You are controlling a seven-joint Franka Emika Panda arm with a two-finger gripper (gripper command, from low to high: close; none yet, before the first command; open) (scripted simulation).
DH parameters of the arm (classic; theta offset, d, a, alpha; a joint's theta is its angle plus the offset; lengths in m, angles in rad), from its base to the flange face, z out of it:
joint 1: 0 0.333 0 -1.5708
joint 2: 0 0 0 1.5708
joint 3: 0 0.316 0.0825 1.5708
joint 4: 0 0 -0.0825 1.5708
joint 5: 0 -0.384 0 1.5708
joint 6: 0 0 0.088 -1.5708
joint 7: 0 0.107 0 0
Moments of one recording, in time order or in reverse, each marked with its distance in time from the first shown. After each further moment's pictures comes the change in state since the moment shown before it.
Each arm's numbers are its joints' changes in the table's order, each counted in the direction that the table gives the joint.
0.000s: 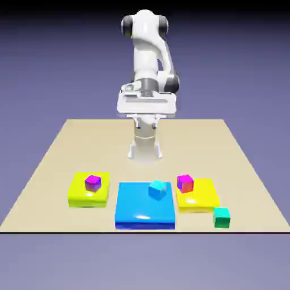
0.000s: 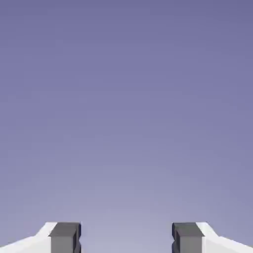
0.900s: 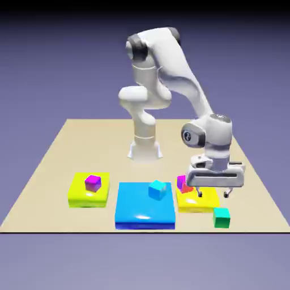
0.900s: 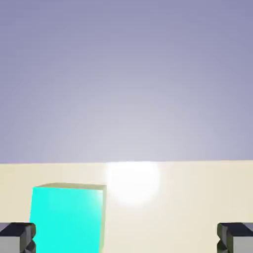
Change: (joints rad) arm -0.037 0.979 0.491 0.617 0.491 0.429 0.914
